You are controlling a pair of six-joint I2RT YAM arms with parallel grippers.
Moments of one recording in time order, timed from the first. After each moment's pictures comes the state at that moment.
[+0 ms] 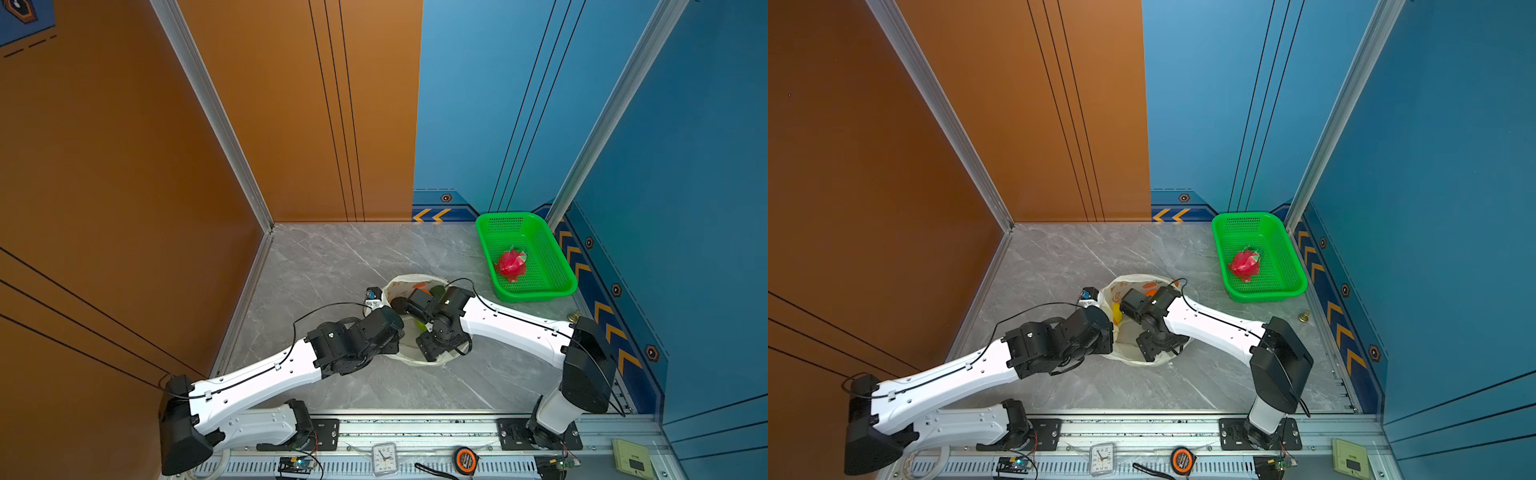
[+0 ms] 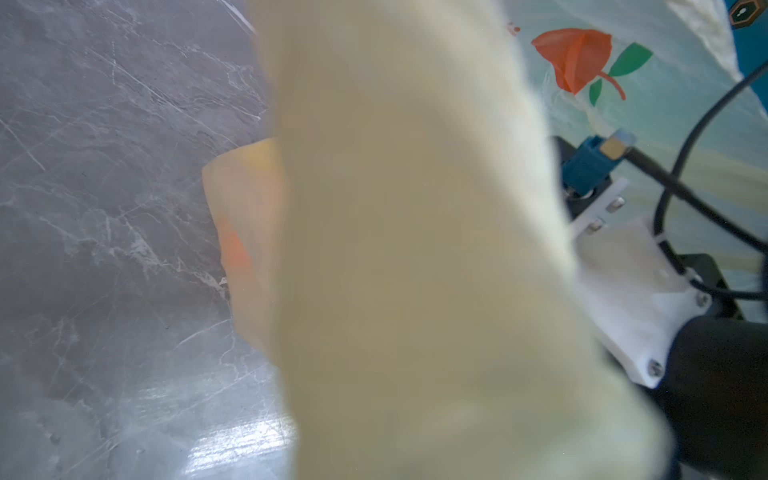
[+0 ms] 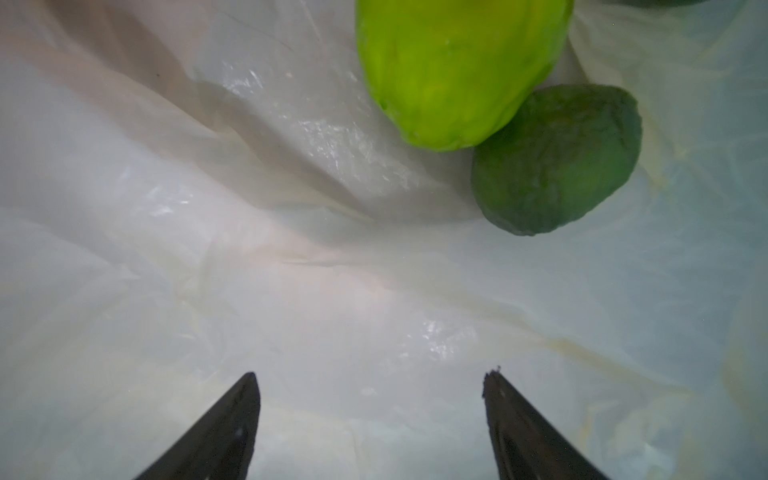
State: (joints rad) left arm -1.06 1.13 0.96 -0.75 -0.35 -0.92; right arm 0.94 1.68 1.34 -1.17 0.08 0.46
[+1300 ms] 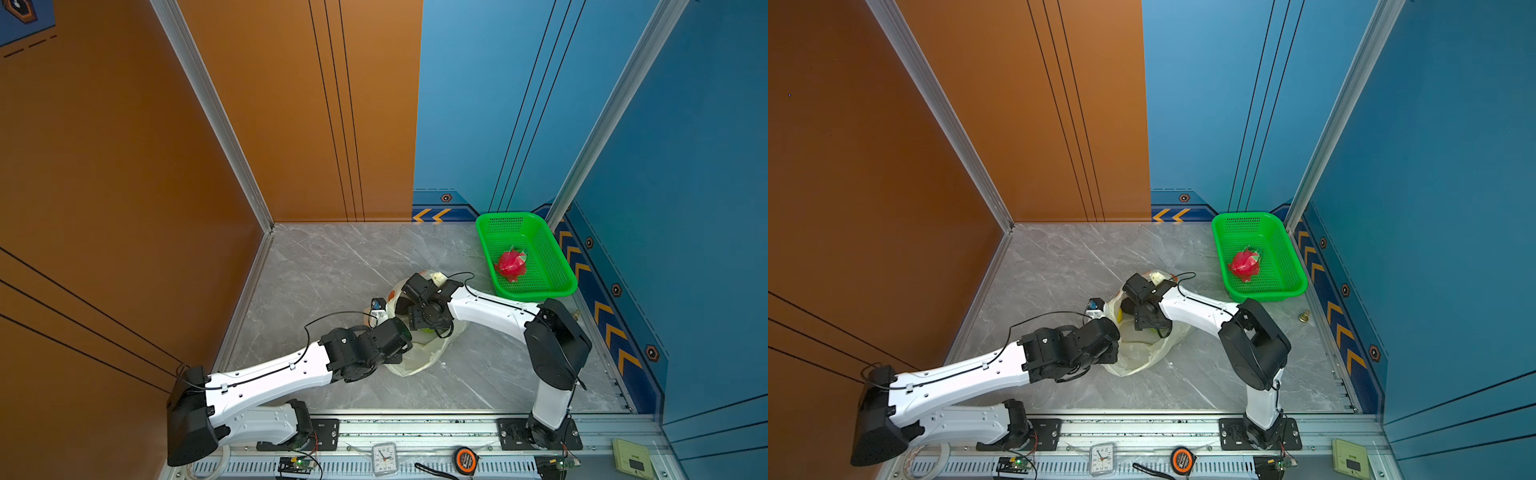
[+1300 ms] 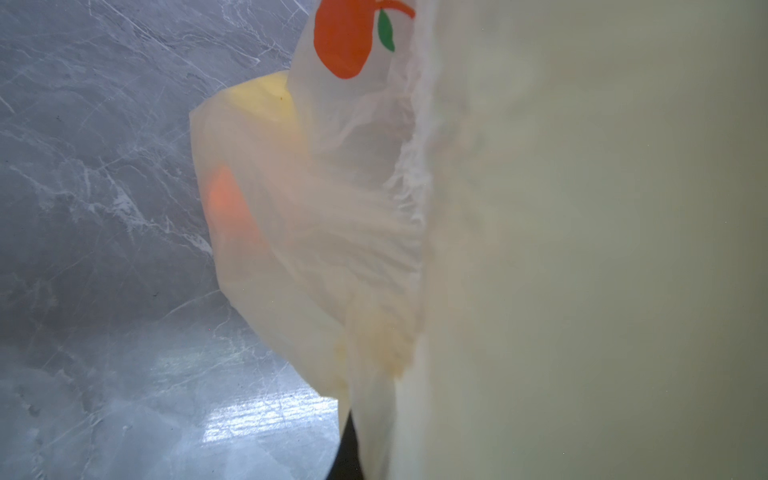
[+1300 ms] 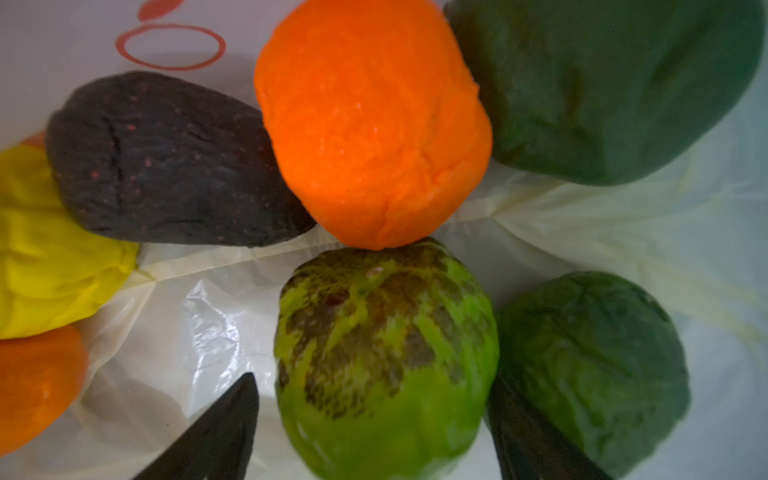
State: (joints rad) left arm -1.09 1.17 0.91 -0.74 -0.36 -0.99; right arm 0.82 1.86 1.33 -0.80 0.18 0.73
